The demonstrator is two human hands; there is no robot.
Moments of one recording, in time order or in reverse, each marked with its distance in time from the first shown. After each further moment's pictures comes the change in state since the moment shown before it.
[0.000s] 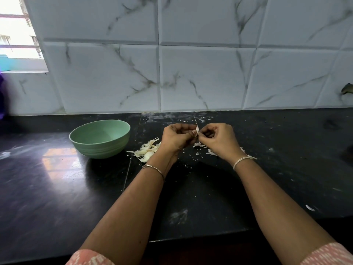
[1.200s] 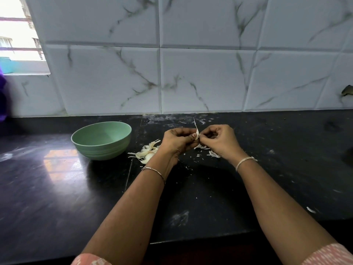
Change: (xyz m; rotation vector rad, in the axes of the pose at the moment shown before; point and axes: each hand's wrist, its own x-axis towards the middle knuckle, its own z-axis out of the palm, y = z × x) left_hand -0.006 0.003 -0.001 -0.080 -0.009 -0.085; right_hand 0.002 0.002 -0.002 0.166 -0.051 0.101
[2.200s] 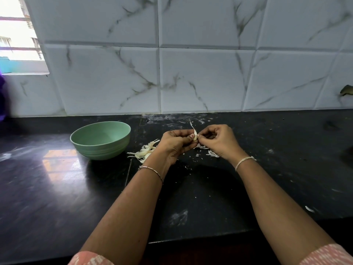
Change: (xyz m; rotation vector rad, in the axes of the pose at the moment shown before) left_hand 0.004 -0.001 -0.007 -0.064 -0.040 -0.090; right_hand -0.001 0.000 -0.002 -0.028 -0.036 -0.031
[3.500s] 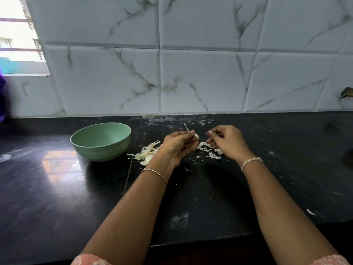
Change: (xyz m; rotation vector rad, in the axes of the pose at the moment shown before) left_hand 0.007 -0.003 0.006 -0.068 0.084 -0.063; right_hand 0.004 0.007 -0.015 -0.112 0.021 0.112
